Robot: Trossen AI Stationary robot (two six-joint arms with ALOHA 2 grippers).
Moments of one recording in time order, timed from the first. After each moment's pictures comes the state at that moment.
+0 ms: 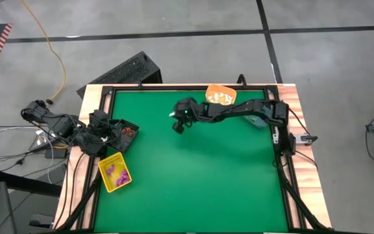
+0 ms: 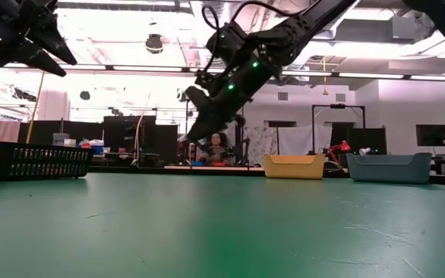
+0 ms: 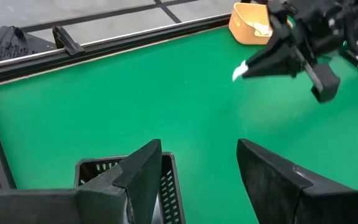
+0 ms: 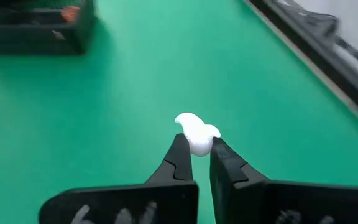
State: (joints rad) left arm -0.49 0.56 0.73 -1.14 -0.91 -1.24; right arm -0.22 1.97 1.39 -0.03 0.14 0.16
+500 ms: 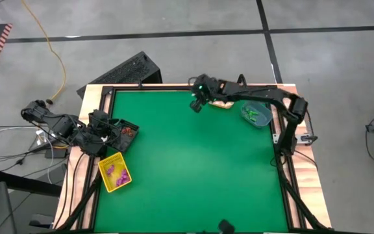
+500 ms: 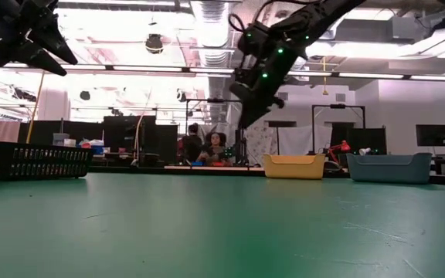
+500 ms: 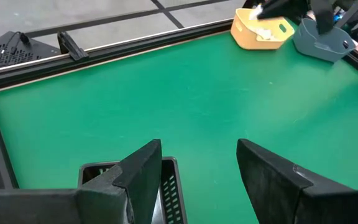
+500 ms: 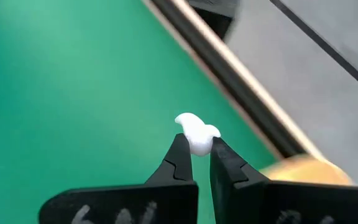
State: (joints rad) left arm -0.49 0.56 0.73 -1.15 -0.93 -1.24; right arm -0.44 1.77 1.39 -0.40 0.19 0.10
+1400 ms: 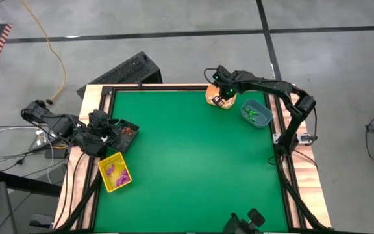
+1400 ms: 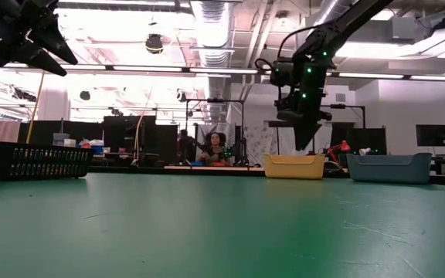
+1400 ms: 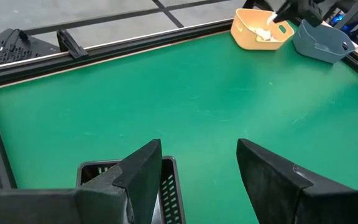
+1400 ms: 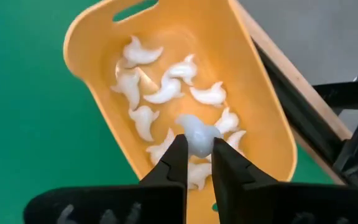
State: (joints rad) left arm -0.49 0.56 0.73 -1.15 -0.93 -1.25; right arm -0.71 1.71 1.28 -0.74 0.16 0.07
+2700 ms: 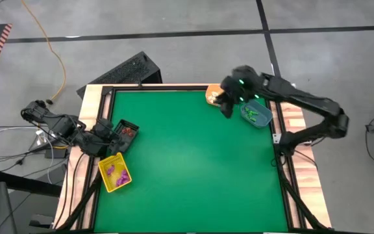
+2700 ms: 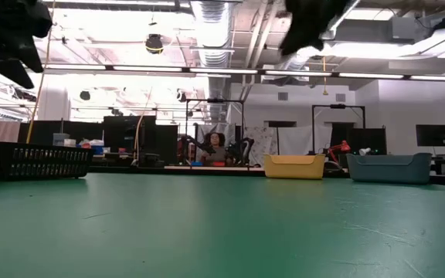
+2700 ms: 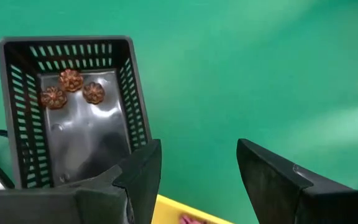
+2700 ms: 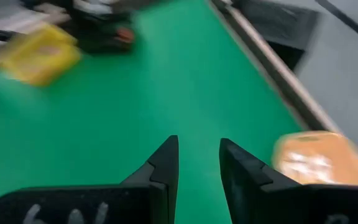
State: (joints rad) left arm -0.49 0.56 0.73 -1.14 -0.46 -1.36; right arm -0.45 1.27 1.36 -0.76 -0.13 0.07
